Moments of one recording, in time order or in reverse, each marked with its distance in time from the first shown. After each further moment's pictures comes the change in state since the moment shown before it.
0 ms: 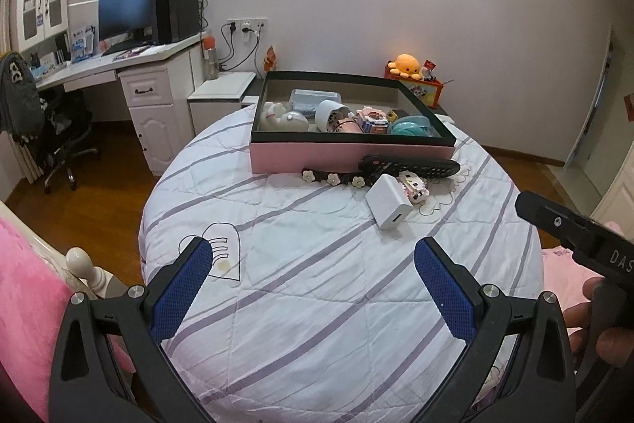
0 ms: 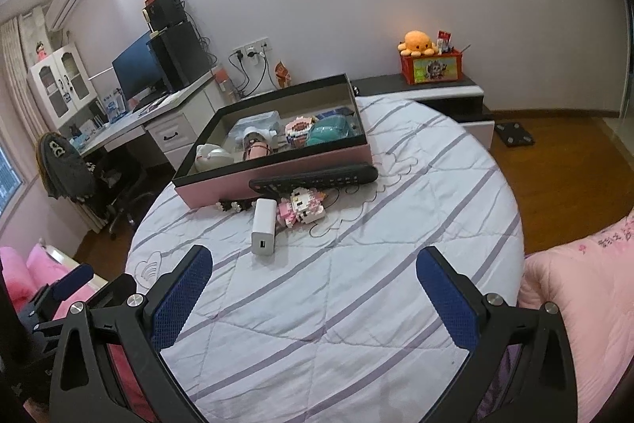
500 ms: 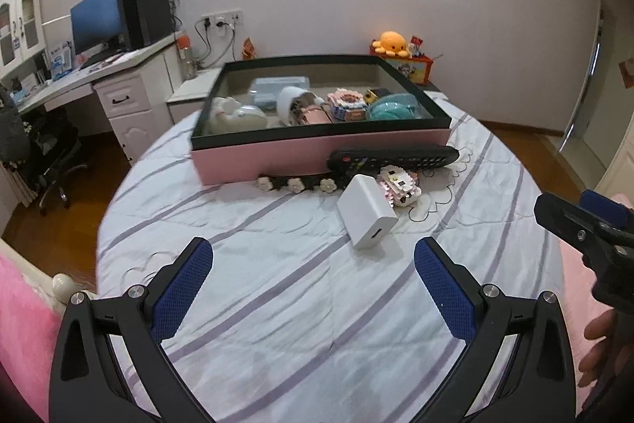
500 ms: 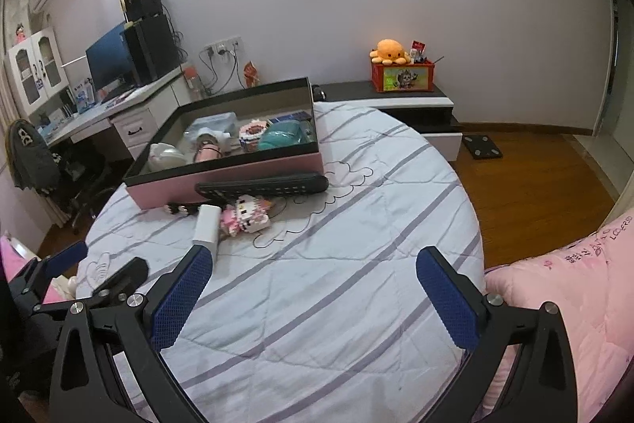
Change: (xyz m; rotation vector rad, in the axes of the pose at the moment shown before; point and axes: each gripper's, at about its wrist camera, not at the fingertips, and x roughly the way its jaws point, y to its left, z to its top) left arm 0.071 -0.044 0.014 0.099 0.062 -0.008; right arm 0.017 -0.023 0.010 -0.034 0.006 -0.133
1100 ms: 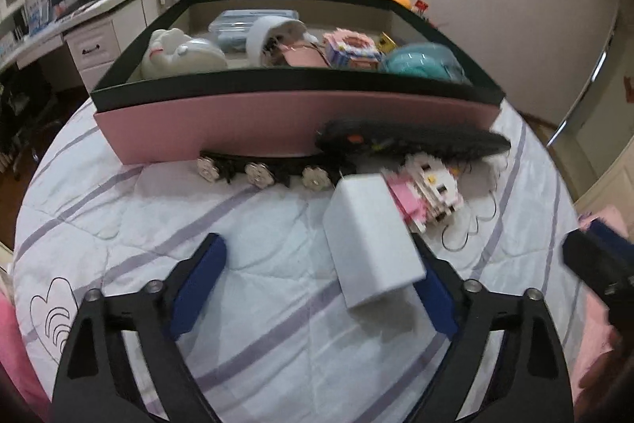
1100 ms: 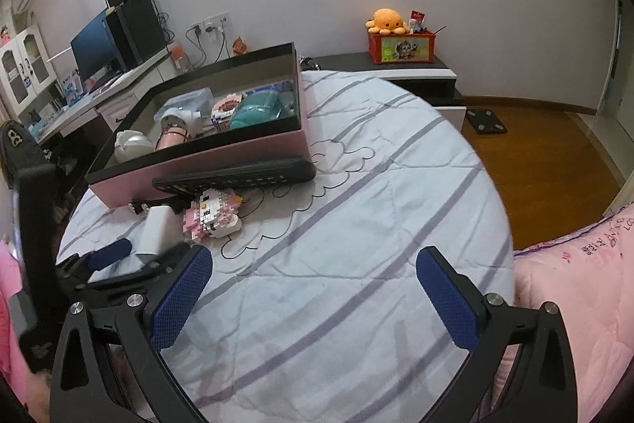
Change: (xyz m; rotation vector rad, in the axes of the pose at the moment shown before) left arm 0.098 0.007 0.012 -0.099 0.164 -0.088; right arm 0.067 -0.012 0.009 0.023 0.102 0.002
